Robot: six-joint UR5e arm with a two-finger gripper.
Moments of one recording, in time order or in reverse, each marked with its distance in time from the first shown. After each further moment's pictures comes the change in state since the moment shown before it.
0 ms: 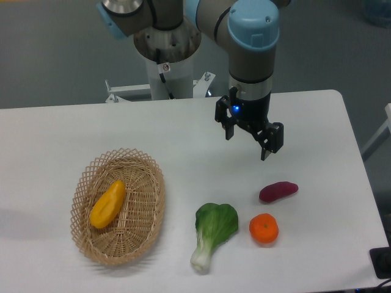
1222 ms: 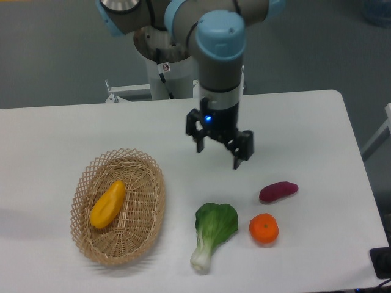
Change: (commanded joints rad) arm -0.210 -0.023 -0.135 0.173 -0.049 -0.423
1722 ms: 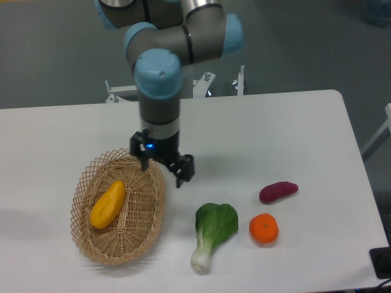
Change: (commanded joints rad) arm -0.189 -0.110 -0.006 0.057 0.006 -0.236
